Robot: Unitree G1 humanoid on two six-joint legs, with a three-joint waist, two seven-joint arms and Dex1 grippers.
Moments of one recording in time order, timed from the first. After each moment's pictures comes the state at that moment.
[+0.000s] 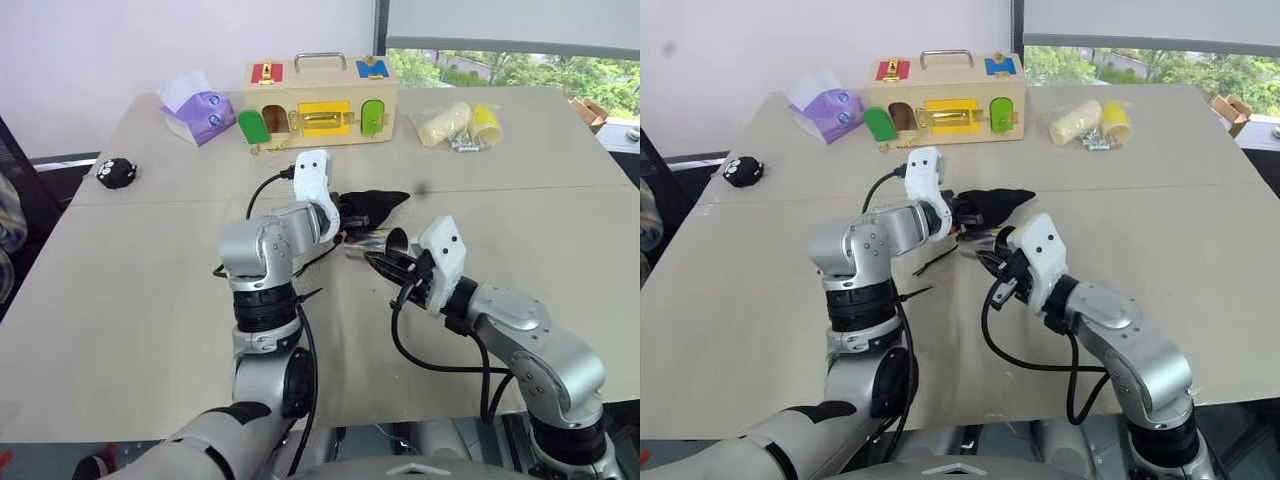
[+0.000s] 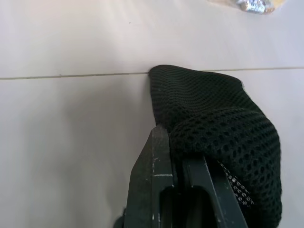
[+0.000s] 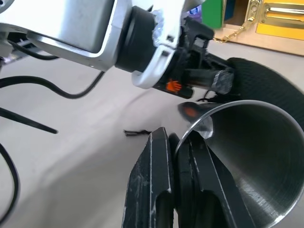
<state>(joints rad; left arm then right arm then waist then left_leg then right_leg) -0.82 -0.10 0.29 -0.15 -0.21 1.41 -0.06 -0.21 -0.21 0.18 -0.74 0.36 0.94 0.42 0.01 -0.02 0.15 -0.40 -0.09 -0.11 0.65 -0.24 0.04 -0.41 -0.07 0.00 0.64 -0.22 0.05</state>
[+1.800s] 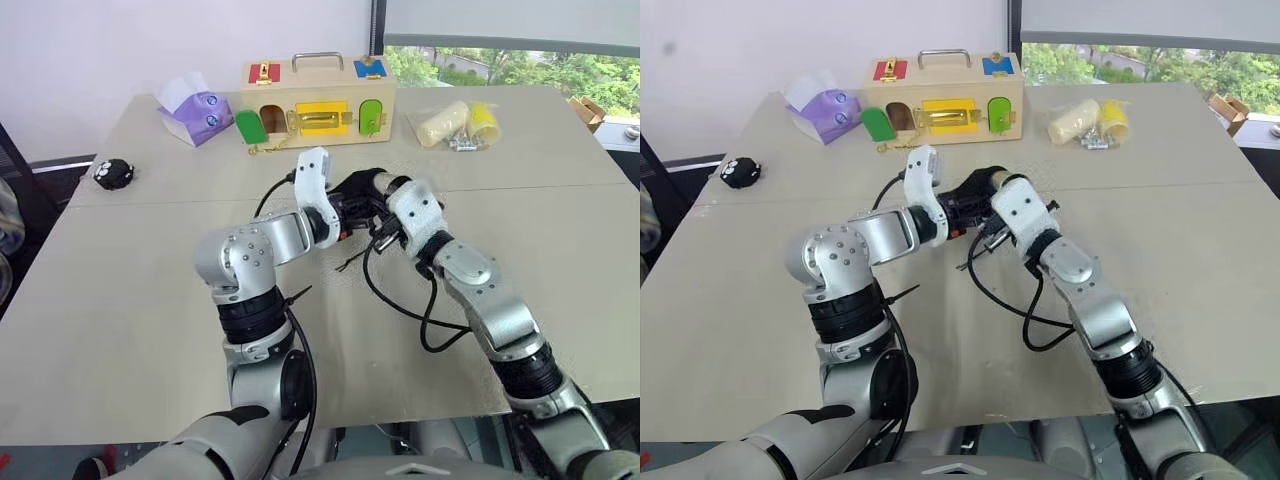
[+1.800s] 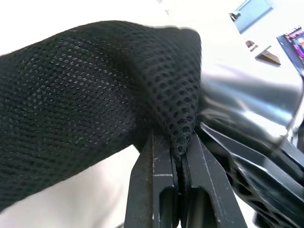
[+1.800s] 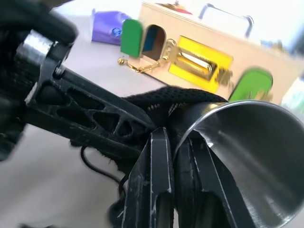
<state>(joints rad) -0.77 -0.09 0.36 -0.27 -0.44 1.53 -0.16 -0.46 -0.25 0.34 -0.24 -0.03 0.38 0.32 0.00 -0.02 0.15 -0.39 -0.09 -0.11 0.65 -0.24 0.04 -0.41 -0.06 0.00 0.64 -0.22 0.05</state>
